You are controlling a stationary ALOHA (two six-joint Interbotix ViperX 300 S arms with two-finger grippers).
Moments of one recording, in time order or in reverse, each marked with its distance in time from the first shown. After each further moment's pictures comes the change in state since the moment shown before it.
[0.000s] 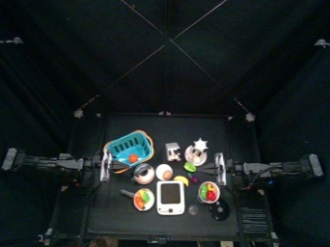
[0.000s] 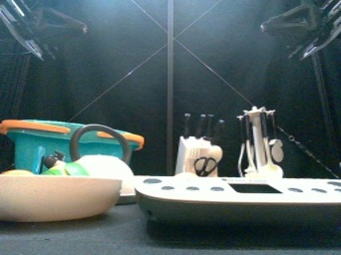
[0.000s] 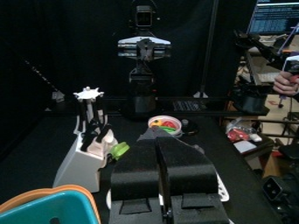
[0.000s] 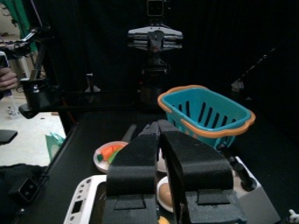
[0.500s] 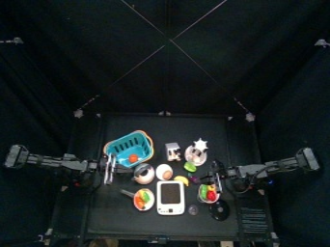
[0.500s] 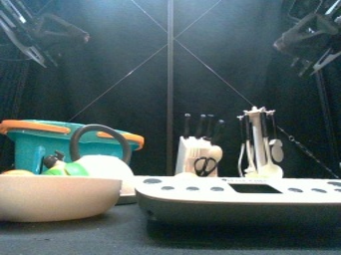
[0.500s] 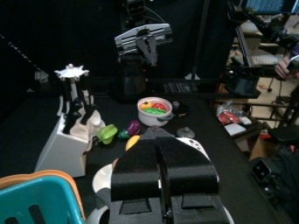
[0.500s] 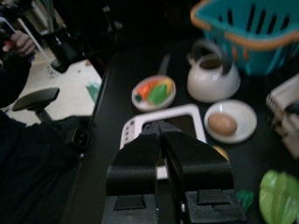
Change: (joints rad) left arm -0.083 0.114 0.009 -0.014 -0.023 -0.012; right arm 0.158 0.133 -0.040 0.072 0.276 0.262
